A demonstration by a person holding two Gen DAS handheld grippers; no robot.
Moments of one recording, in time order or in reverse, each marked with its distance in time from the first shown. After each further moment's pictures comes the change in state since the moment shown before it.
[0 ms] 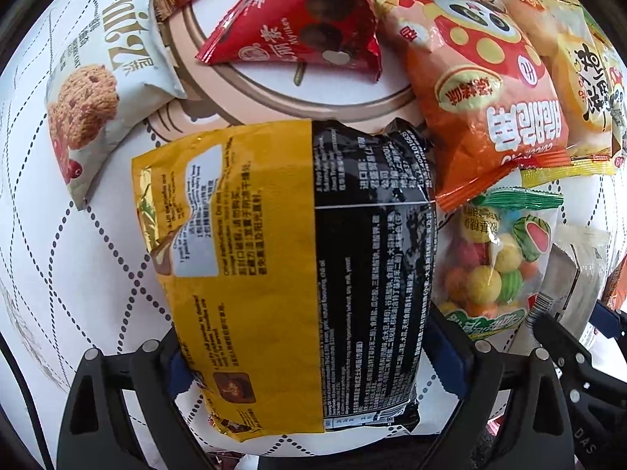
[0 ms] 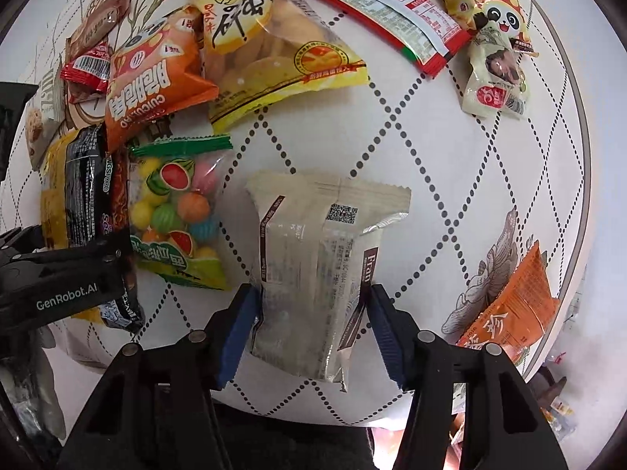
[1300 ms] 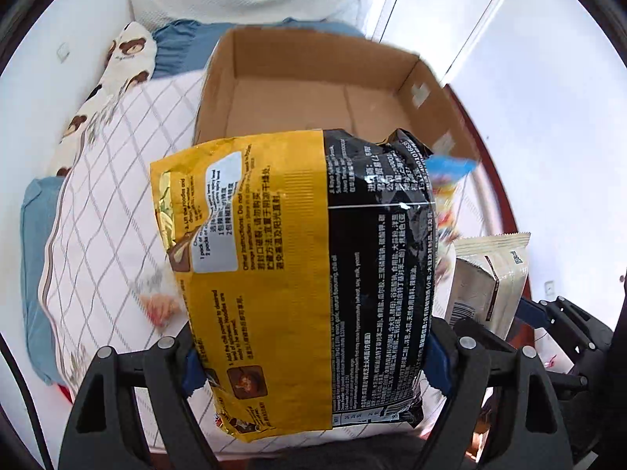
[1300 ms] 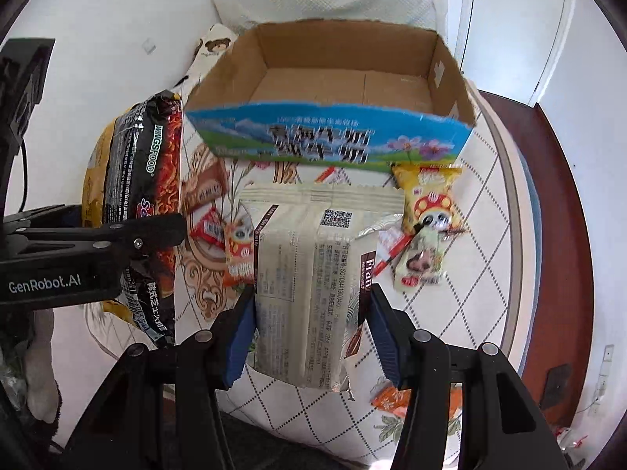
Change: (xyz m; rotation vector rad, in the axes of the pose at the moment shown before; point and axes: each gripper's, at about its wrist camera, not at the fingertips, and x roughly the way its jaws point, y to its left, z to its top) left arm -0.237 -0.110 0.052 0.070 -0.379 -0.129; right arm -0.181 -0.096 0.036 -0.098 -0.409 0.263
